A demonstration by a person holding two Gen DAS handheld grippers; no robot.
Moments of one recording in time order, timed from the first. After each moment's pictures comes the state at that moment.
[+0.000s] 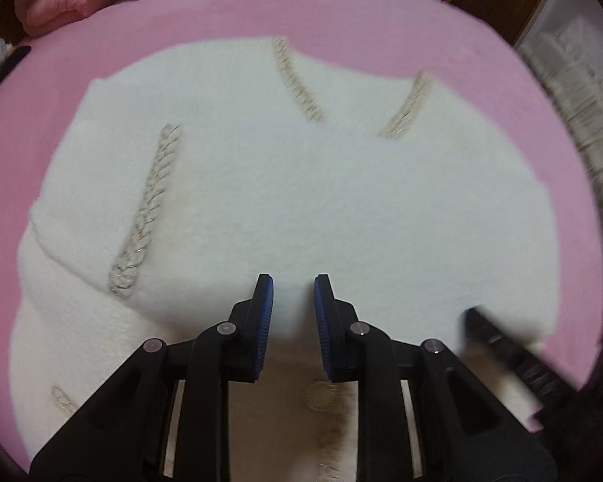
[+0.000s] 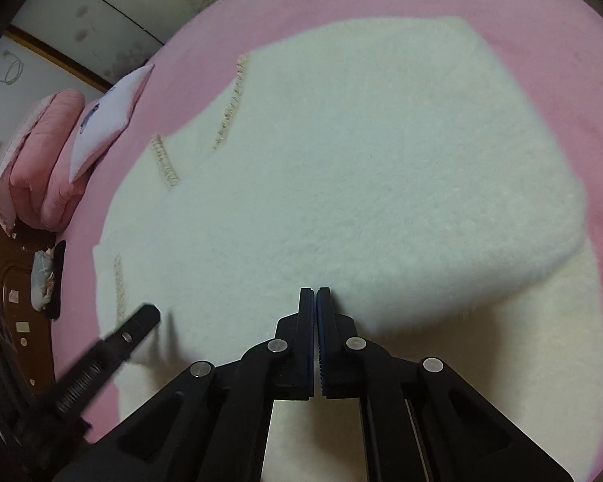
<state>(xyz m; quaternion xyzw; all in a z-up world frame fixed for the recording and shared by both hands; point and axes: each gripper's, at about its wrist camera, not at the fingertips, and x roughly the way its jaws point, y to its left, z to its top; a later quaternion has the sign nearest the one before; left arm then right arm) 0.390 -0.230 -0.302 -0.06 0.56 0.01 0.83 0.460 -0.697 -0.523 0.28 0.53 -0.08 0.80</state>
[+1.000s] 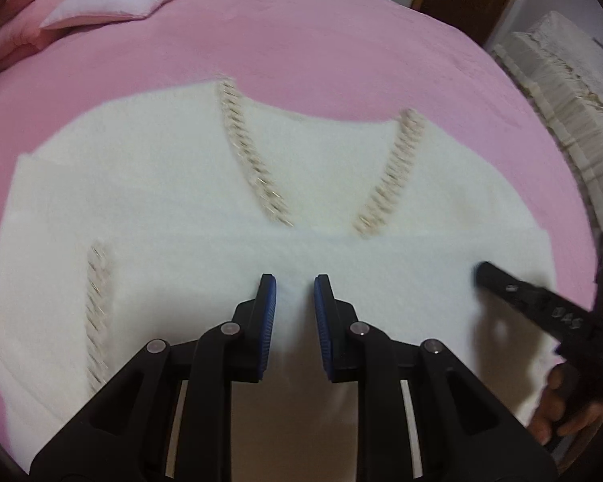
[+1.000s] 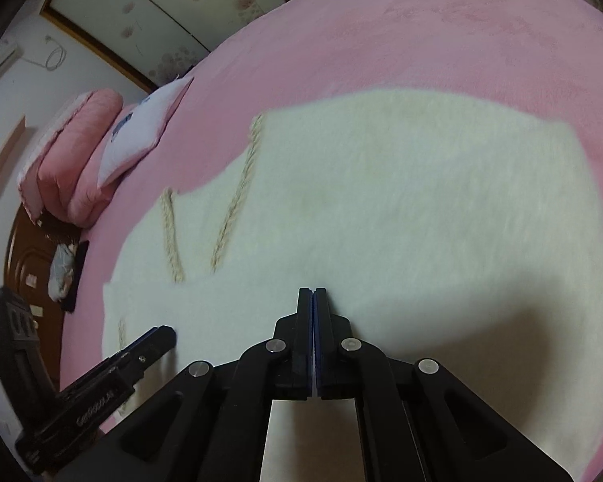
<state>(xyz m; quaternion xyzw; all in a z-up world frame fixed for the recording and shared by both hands) 0.478 -0.214 -0.304 -0.05 0.52 -0.04 0.85 0.517 -0.807 -0.552 0.27 0.48 0.01 0.83</state>
